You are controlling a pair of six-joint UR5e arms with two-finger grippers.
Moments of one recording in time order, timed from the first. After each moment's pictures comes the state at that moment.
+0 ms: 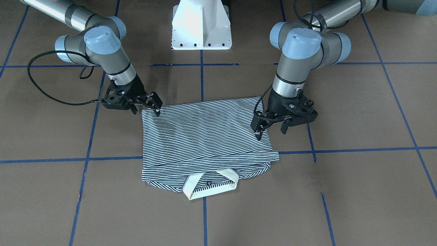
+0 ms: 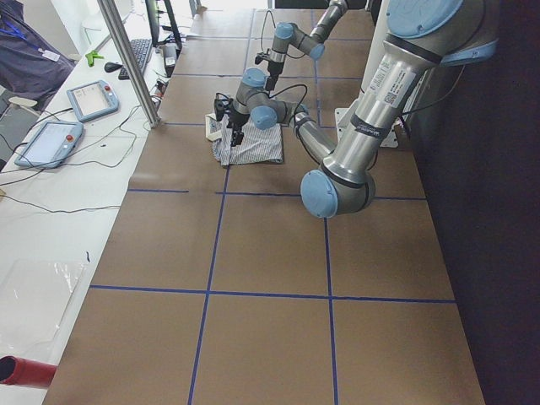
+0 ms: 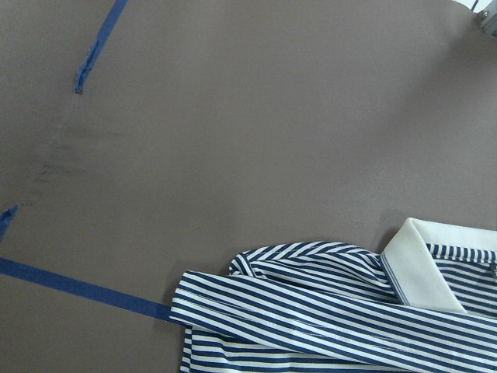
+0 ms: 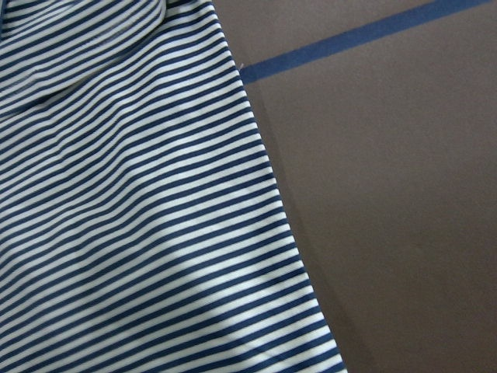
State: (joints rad) left arm -0.72 -2.12 -1.66 -1.86 -1.75 -1.41; right arm 0.53 -1.23 1.72 -1.11 1.78 1.51
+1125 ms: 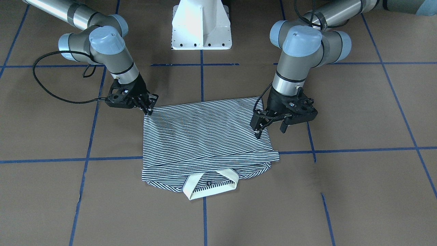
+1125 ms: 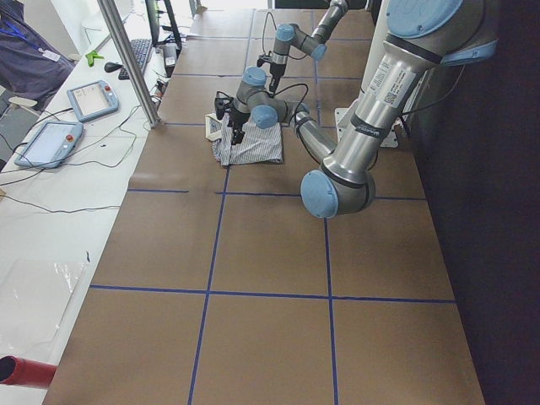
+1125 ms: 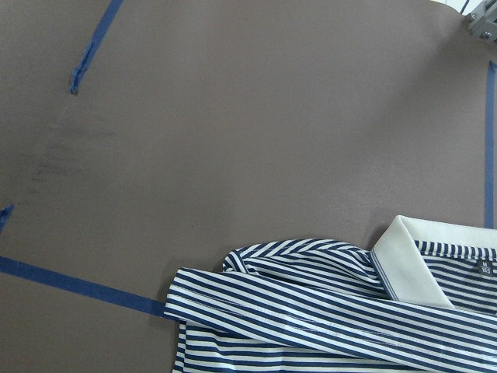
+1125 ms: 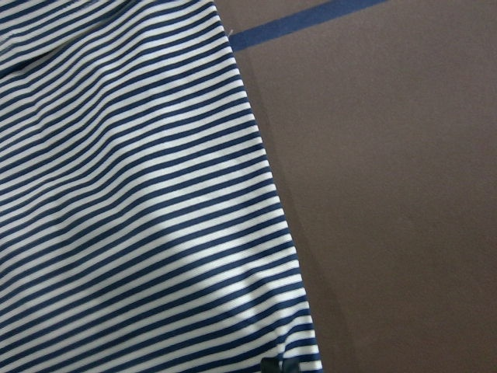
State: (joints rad) left arm -0.72 -2.12 -1.67 -1.86 -1.75 -1.41; right arm 0.52 -1.23 1.73 -1.15 1.79 1.50
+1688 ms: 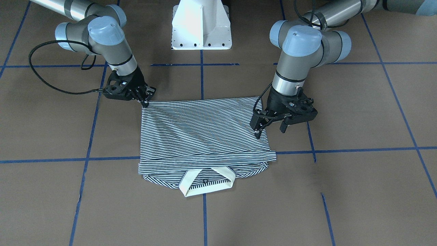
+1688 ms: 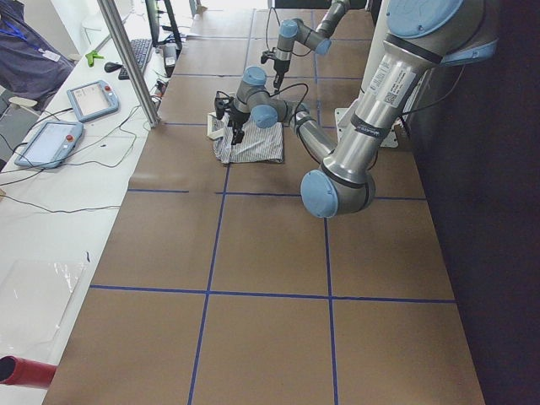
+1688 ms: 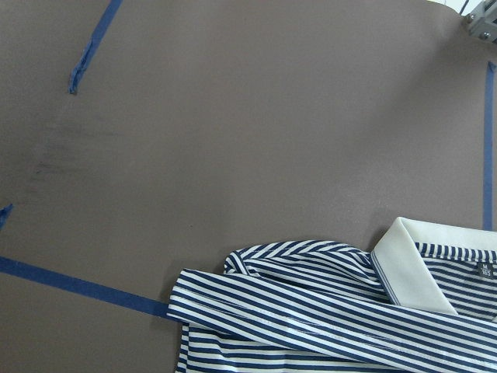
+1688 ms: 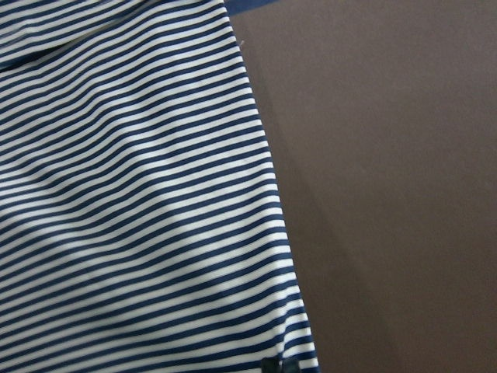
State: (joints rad) left arm -0.72 -2.12 -1.67 -1.86 -1.75 -1.41; right arm 0.48 -1.27 1.88 -1.33 1.79 1.50
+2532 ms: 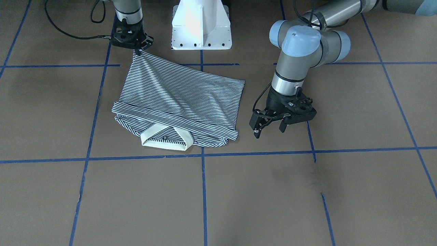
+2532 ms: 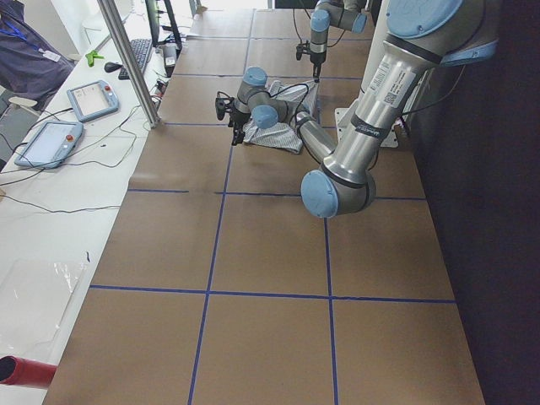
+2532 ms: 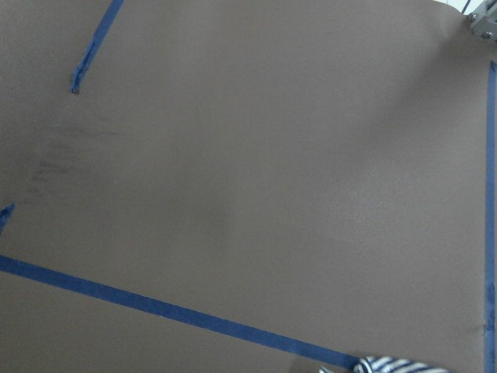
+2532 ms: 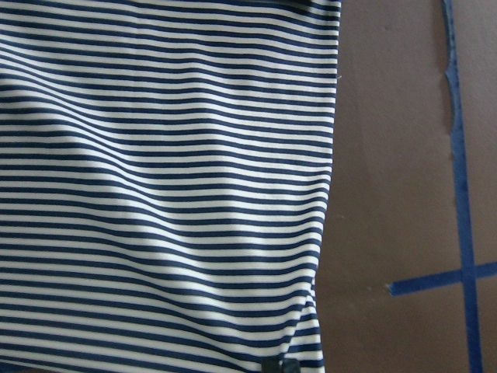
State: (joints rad) left arm -0.71 -2.12 -1.67 -1.86 -1.75 -1.41; right arm 0.23 -1.35 2.23 -1.87 1.78 1.53
